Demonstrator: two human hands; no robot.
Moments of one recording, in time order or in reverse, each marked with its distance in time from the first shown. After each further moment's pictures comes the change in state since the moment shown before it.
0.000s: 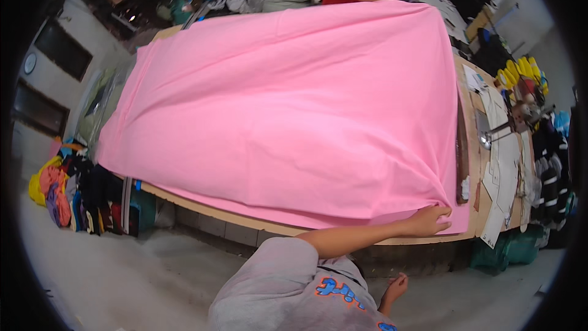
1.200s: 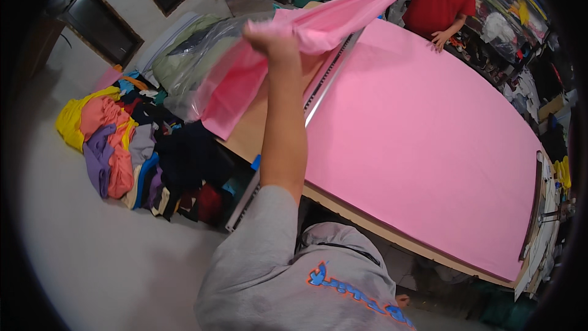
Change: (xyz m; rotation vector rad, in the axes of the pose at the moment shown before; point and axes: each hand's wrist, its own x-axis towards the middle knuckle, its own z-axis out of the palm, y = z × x) left_hand -0.750 0.244 -0.966 -0.789 1.748 0.867; right_hand -0.481 0.054 0.312 -0.626 0.428 -0.405
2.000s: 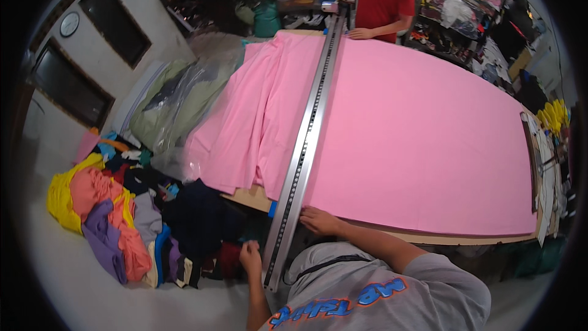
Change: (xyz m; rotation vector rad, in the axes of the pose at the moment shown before) left_hand -0.126 0.286 -0.476 1.780 -0.100 -0.038; right_hand -0.196 -0.709 -0.087 0.826 -0.970 -1.875
